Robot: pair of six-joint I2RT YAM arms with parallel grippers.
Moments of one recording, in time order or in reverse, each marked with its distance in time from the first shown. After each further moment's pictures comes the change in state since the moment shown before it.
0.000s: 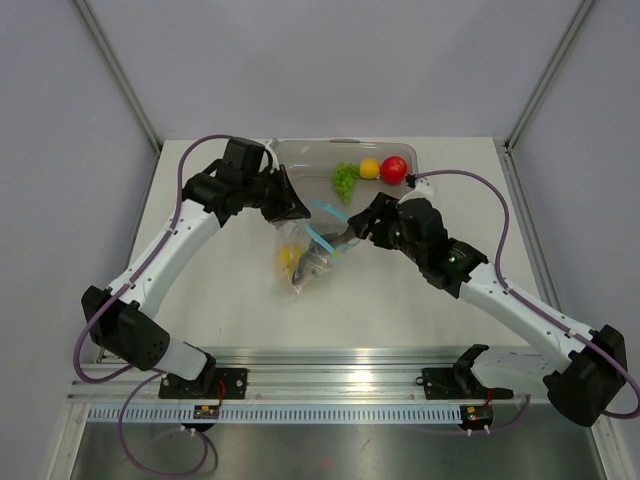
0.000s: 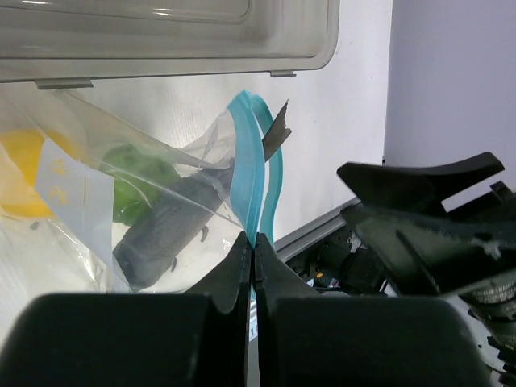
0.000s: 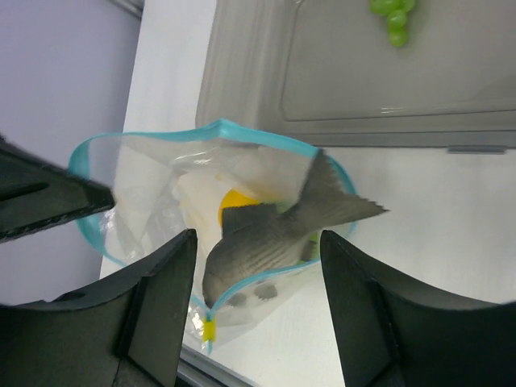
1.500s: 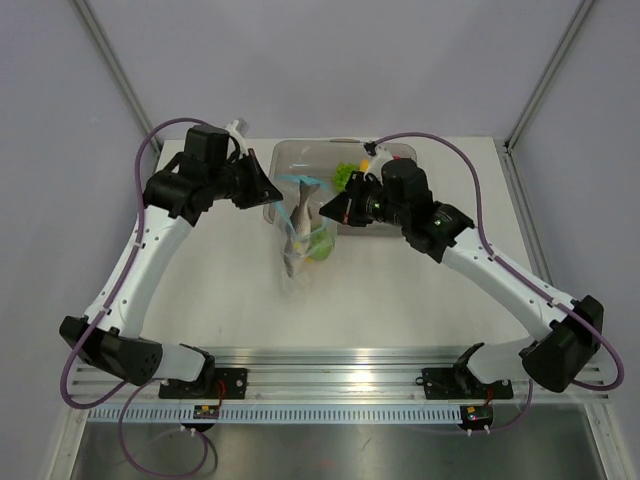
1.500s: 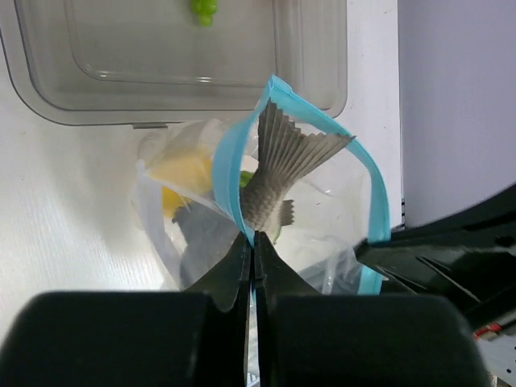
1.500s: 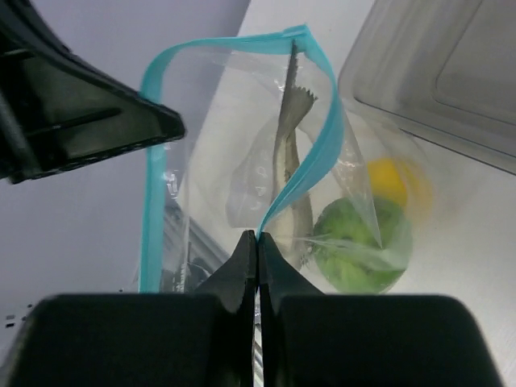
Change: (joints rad) left arm 0.098 -0.087 0.114 -0.114 -0.091 0.105; right arm -0.035 0.211 0.364 -0.105 -0.429 -0.079
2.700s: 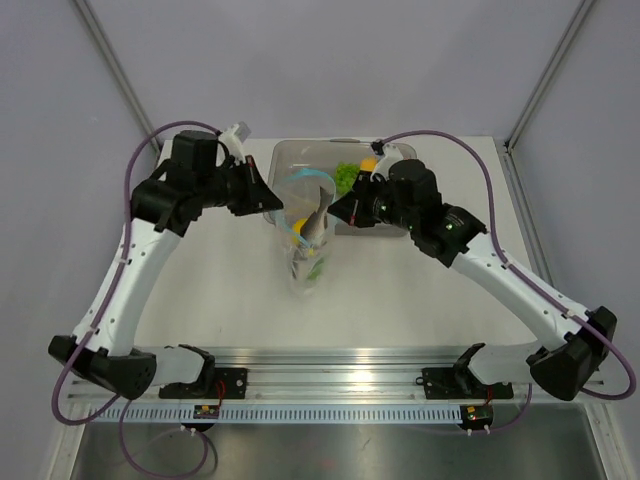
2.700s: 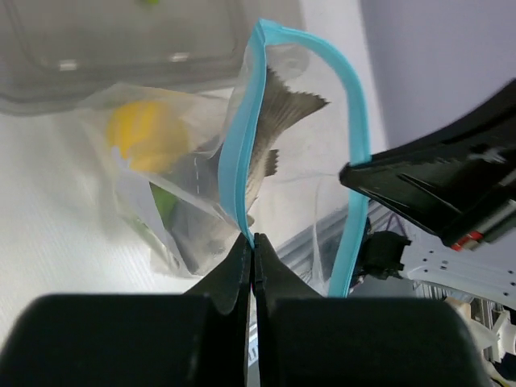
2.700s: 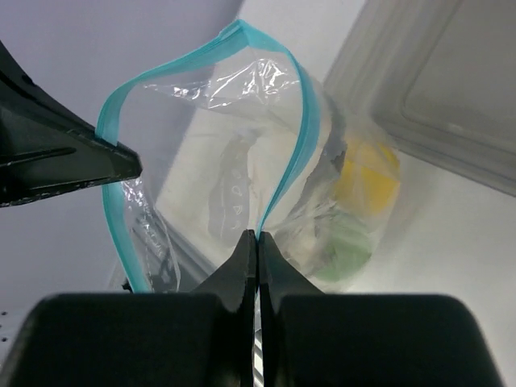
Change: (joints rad) left arm -0.001 -0.071 -0.018 -0.050 0.130 0.097; right arm 0.022 -0.043 0.005 -0.079 0.096 -0.075
